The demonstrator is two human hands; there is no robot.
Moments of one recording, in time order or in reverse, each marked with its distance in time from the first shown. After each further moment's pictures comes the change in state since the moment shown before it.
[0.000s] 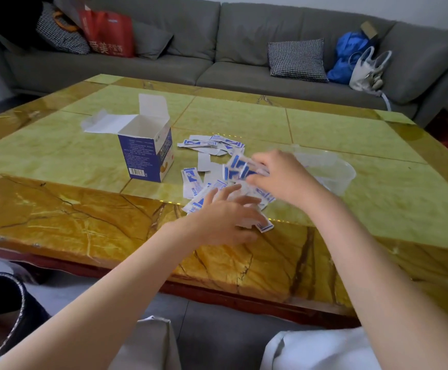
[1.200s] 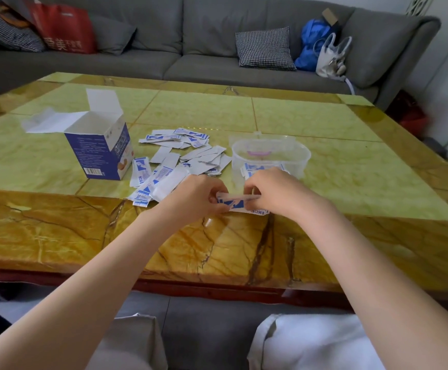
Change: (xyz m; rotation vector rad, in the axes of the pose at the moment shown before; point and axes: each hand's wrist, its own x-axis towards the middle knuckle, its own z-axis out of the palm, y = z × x) left_hand 0.024 0.023 -0.006 -0.168 0.164 -0.132; right_hand -0.045 0.048 -0.003 -0.258 -0.202 0.150
